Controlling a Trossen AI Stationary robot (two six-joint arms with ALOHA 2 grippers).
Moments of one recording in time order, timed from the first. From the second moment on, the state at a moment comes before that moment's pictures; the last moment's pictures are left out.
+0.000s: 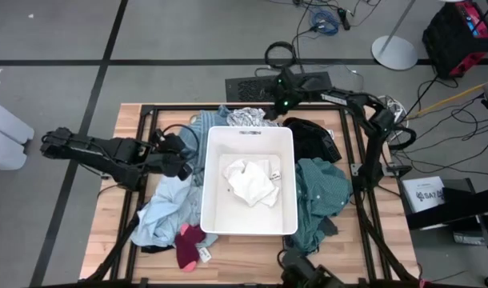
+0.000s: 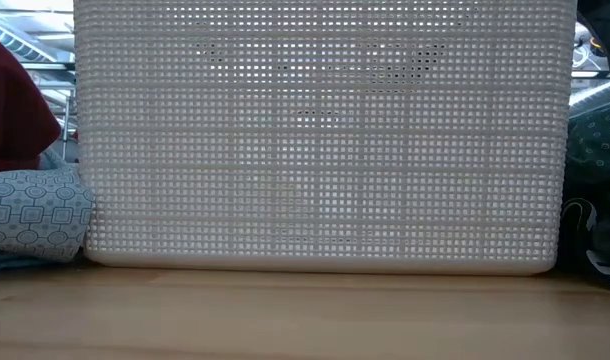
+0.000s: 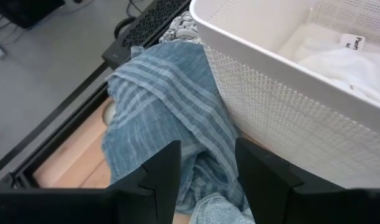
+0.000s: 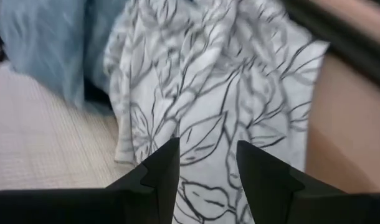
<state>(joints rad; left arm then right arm) -0.19 1.01 1.01 -1.06 -0.68 -0.64 -0.76 1.91 1.43 -0.58 -0.51 0.18</state>
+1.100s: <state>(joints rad) -0.19 1.01 1.01 -1.06 -0.67 -0.62 -0.66 1.68 1.43 -0.61 -0.50 0.08</state>
